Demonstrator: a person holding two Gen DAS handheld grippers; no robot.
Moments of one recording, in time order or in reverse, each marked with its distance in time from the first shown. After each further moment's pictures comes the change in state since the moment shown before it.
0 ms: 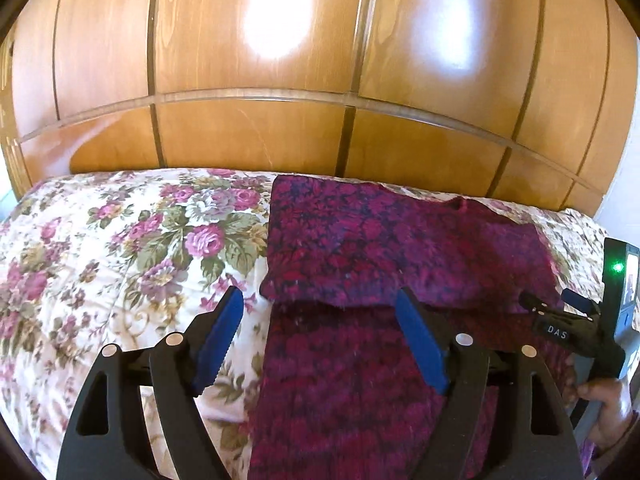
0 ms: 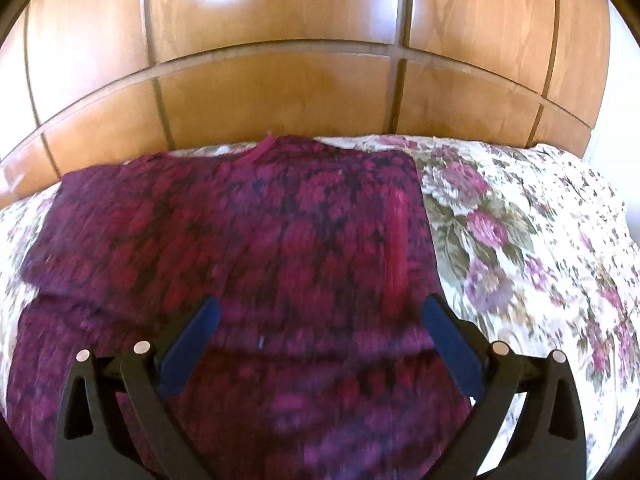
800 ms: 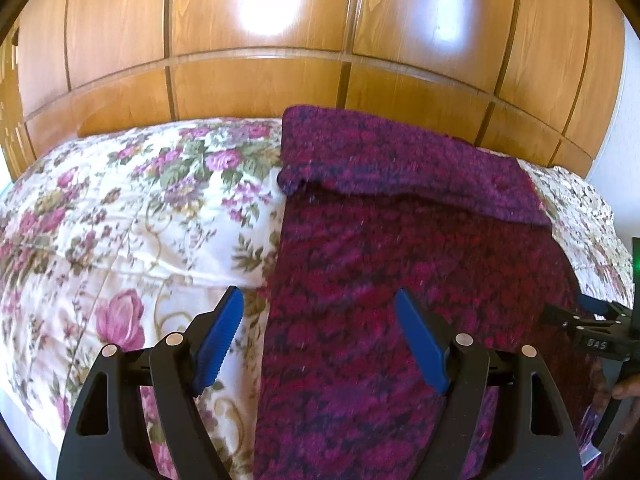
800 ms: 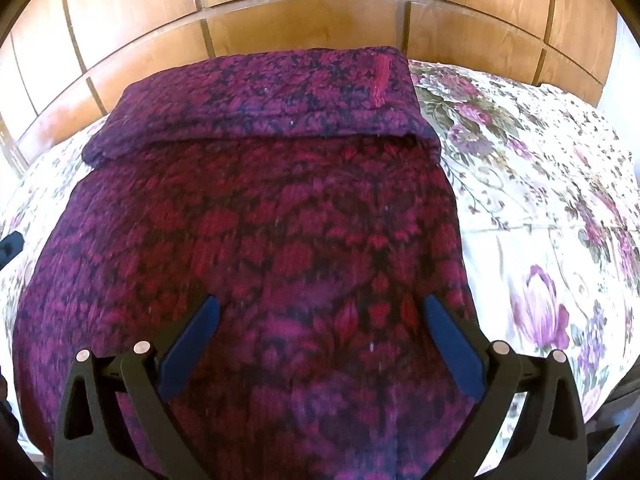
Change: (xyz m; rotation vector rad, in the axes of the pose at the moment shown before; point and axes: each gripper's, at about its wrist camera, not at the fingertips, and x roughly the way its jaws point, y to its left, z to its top) left arm -0.042 0.014 -0.086 0.015 0.087 -0.010; right arm -0.066 -0.009 -0.102 -0.015 0.162 0.109
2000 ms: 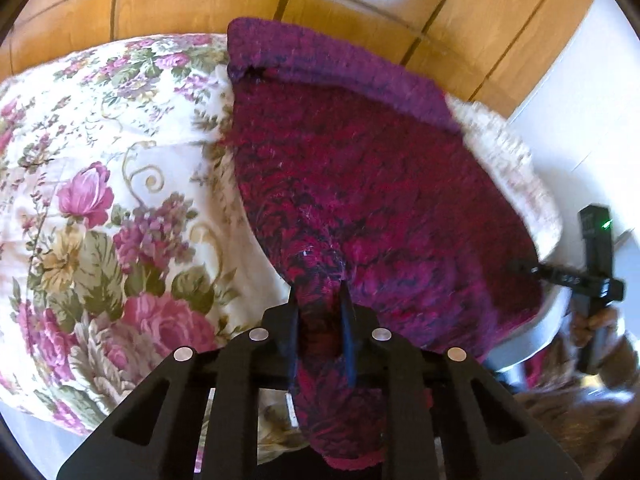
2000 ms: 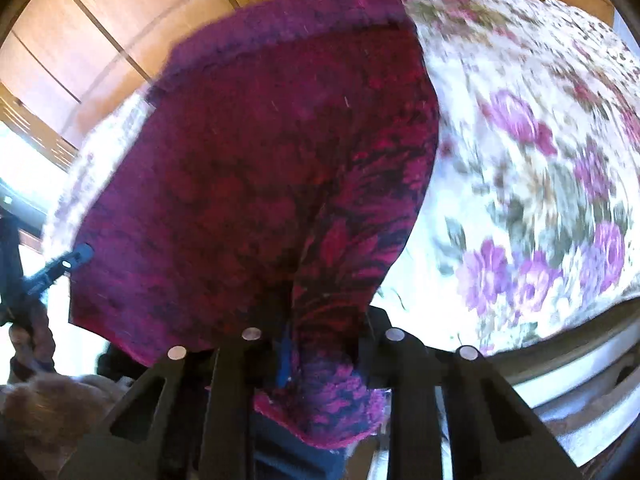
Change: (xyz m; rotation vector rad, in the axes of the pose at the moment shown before) left arm -0.041 0.039 -0.059 -0.002 0.256 -0.381; right arm -0.074 -0.032 -0.070 0.105 0.179 0.289
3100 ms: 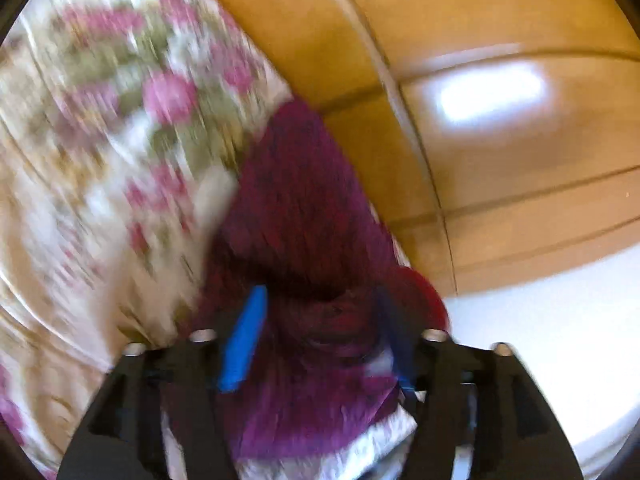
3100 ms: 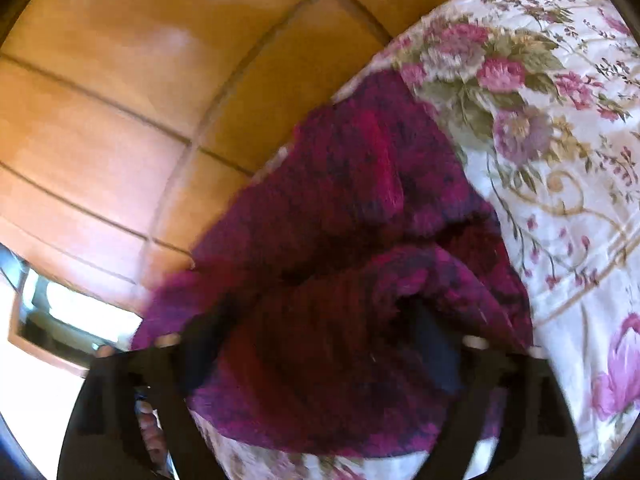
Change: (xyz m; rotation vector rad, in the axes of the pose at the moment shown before) left arm 0.052 0.108 0.183 -0.640 -0.202 -0.309; right arm 0.035 -0.056 0.178 0.425 -0.282 0.314
